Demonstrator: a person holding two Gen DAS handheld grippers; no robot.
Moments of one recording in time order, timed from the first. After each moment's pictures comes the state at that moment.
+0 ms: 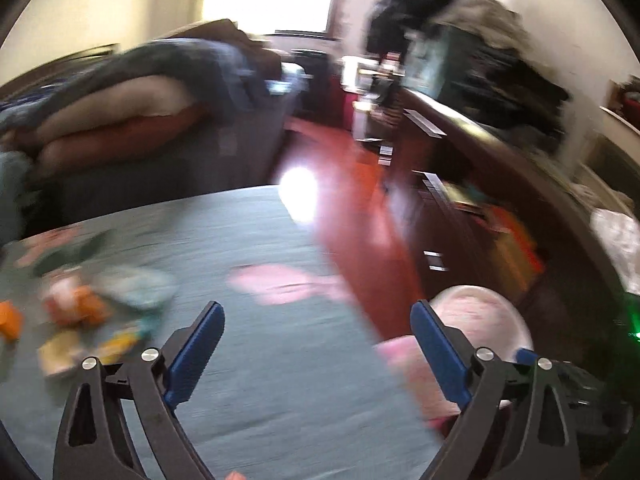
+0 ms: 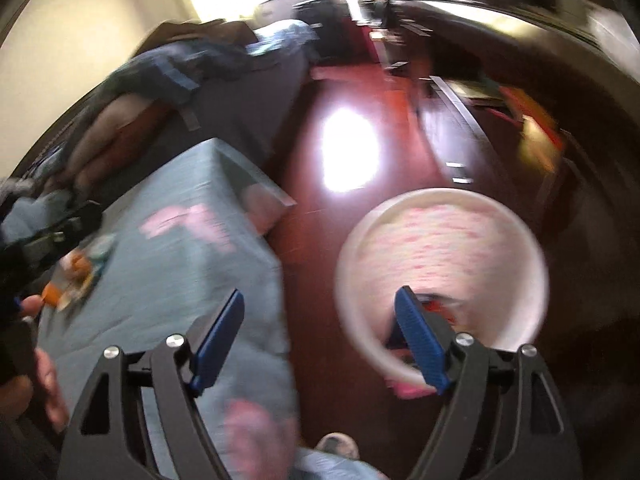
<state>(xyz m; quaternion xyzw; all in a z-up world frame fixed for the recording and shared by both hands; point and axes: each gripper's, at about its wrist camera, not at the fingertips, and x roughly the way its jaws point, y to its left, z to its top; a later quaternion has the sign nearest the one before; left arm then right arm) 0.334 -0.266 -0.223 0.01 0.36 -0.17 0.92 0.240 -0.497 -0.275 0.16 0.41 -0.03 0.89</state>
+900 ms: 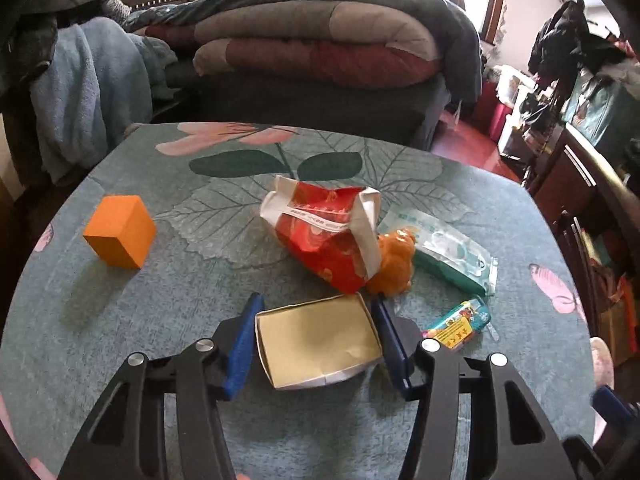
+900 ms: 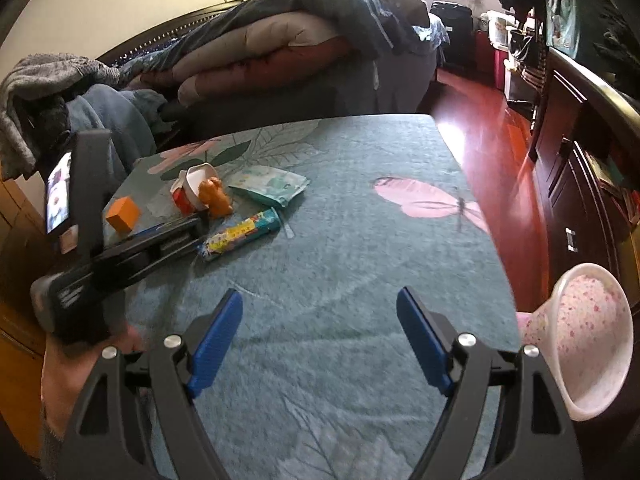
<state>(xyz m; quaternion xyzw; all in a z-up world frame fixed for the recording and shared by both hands) 0.378 -0.076 -0.286 -0.08 0.42 0.04 0.90 0.316 -0.279 -0.261 0.04 0.44 0.10 0.89</state>
